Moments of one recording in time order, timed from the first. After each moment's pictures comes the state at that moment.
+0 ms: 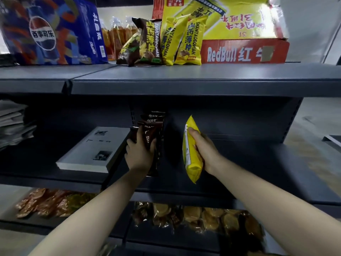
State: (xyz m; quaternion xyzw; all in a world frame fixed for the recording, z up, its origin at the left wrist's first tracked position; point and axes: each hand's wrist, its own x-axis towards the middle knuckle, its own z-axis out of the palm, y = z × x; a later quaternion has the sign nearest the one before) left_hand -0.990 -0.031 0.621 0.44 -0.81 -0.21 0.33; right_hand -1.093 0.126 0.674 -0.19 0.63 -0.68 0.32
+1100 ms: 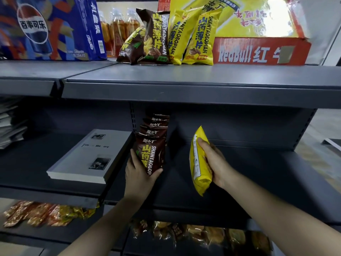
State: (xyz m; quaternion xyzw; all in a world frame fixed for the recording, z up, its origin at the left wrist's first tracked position) left_hand -0.978 -0.051 0.566 0.39 -0.81 -0.31 0.32; right_hand -1.123 0.100 0.648 -0.15 0.62 -0.69 0.33
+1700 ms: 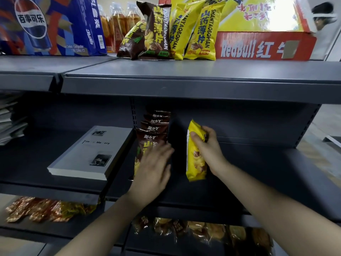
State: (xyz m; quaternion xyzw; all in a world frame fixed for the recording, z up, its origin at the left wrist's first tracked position) left_hand -0.972 -0.029 0.598 0.05 -0.90 -0.05 0.42; right_hand -1.134 0.076 0.643 -0.25 0.71 -0.64 0.14
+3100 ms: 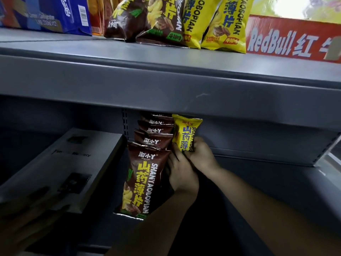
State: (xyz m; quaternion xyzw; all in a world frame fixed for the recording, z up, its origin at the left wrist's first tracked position) left_hand -1.156 -0.044 0.547 0.47 -0.77 -0.24 0.37; right_hand -1.220 -0.032 0.583 -0.33 0.83 -0.44 0.06
